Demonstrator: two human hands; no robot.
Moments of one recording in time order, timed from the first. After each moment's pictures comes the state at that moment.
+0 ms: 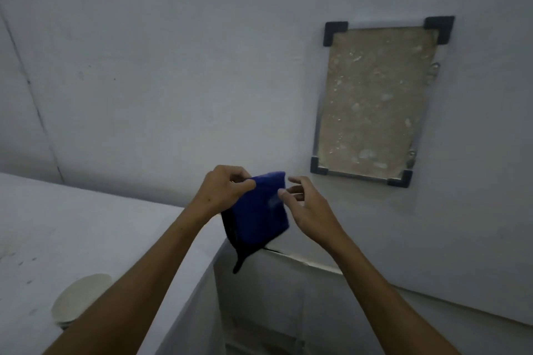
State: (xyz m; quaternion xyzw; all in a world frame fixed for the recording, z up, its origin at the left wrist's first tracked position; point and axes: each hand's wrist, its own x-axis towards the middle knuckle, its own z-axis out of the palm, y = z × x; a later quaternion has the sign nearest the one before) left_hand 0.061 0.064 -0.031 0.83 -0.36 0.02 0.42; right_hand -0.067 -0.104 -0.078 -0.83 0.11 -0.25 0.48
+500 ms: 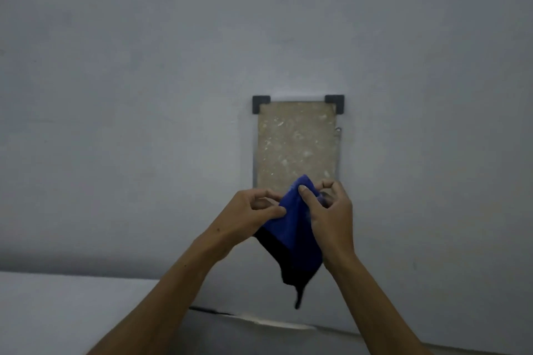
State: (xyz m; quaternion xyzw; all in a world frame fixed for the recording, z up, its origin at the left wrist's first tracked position) left_hand -0.045 -0.029 0.042 0.64 -0.50 -0.19 0.56; right_hand -0.160 -0.157 0.012 -0.64 0.17 -0.55 0.51
